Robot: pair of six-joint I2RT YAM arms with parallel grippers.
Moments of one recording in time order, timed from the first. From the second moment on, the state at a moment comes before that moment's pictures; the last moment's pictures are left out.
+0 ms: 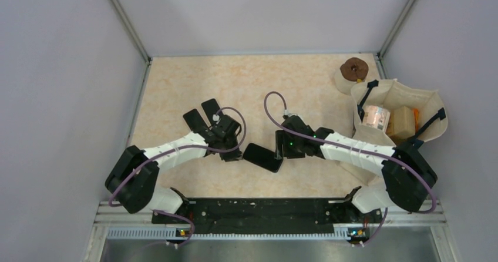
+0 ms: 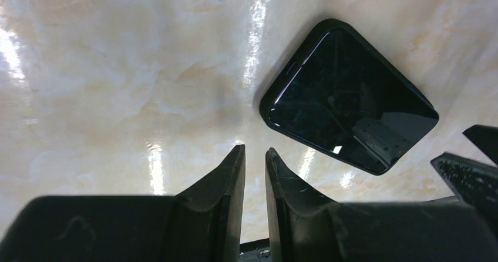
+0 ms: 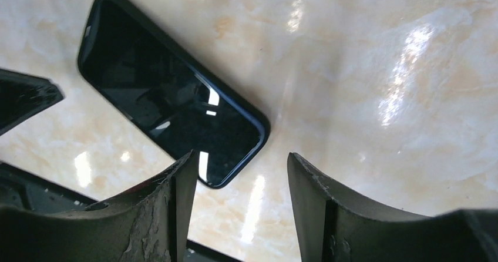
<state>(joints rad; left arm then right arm) -0.69 1.40 0.76 -0.48 0.01 -0.92 0.80 1.41 0.78 -0.40 0.05 0.67</state>
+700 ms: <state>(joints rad) -0.78 1.53 0.77 -0.37 0.07 -1.03 0.83 1.48 0.77 -0.27 0.04 0.60</state>
